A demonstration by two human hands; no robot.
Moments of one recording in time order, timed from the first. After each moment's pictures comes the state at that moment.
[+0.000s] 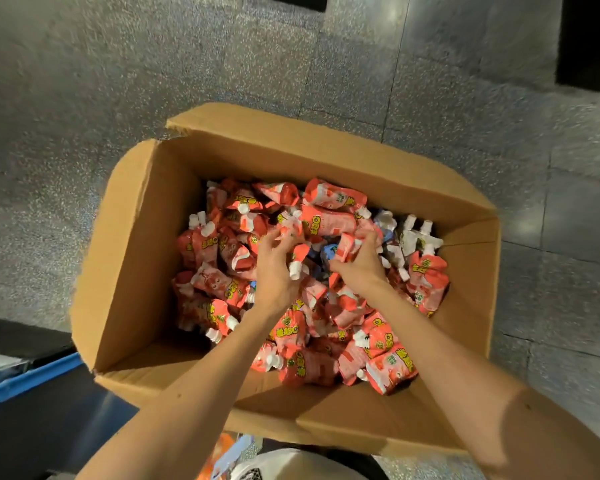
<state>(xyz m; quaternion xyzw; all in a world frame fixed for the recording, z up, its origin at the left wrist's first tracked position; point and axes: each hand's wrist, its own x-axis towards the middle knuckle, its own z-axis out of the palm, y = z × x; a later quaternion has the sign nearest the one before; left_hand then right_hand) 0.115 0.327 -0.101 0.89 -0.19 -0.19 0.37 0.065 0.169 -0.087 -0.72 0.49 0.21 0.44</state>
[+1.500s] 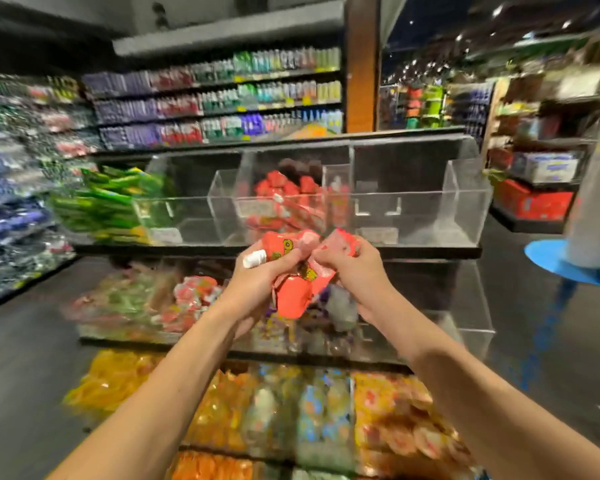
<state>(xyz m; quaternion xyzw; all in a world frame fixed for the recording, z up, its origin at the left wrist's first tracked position) -0.527 0.863 0.398 0.60 0.23 0.41 0.64 -0.378 0.812 0.380 -0.55 -0.31 0.31 0.71</state>
